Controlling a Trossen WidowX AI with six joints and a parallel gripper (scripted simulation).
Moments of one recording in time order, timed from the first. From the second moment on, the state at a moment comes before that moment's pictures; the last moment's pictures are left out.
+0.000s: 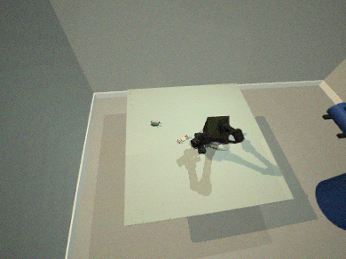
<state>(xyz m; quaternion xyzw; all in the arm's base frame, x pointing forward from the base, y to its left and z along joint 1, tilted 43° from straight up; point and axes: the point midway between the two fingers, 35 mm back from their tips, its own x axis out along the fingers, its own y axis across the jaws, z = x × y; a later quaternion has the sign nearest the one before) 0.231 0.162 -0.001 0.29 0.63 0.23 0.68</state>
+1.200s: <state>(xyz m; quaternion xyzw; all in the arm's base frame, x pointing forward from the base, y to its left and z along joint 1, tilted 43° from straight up) 0.316 0.062 0.014 0.16 0.58 0.32 0.73</state>
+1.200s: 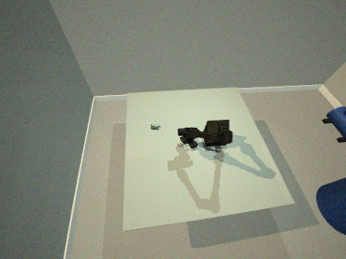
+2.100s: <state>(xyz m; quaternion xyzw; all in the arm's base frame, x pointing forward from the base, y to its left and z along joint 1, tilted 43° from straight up) 0.338 0.055 -0.032 0.07 0.64 0.37 0.66</state>
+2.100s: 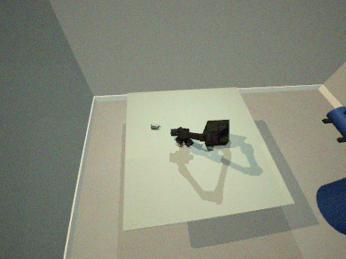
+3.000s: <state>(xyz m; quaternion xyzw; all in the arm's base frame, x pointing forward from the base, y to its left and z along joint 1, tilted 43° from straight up) 0.346 0.062 -0.037 0.04 0.69 0.38 0.61</state>
